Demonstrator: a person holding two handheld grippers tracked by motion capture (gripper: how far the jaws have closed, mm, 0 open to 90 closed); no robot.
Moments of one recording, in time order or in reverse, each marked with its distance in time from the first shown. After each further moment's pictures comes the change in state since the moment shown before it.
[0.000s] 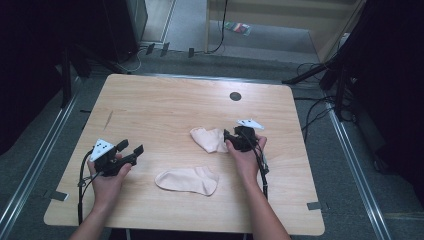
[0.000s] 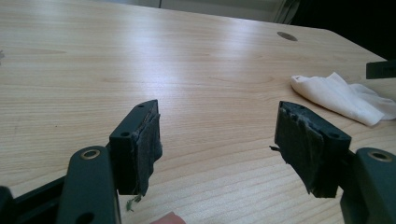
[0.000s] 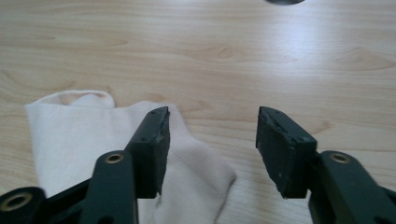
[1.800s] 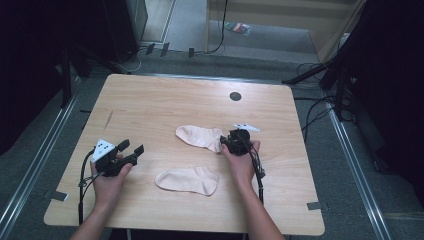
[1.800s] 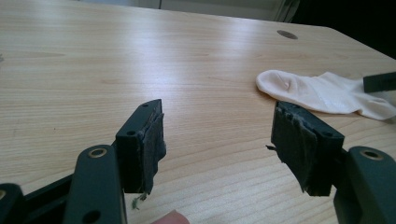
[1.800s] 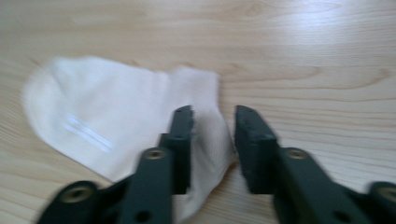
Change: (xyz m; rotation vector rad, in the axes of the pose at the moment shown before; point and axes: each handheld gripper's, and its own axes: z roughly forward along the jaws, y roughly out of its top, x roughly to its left) left arm -0.002 -0.001 0.002 0.000 0.008 0.018; right arm 0.013 -0.012 0.001 0.092 0.020 0.064
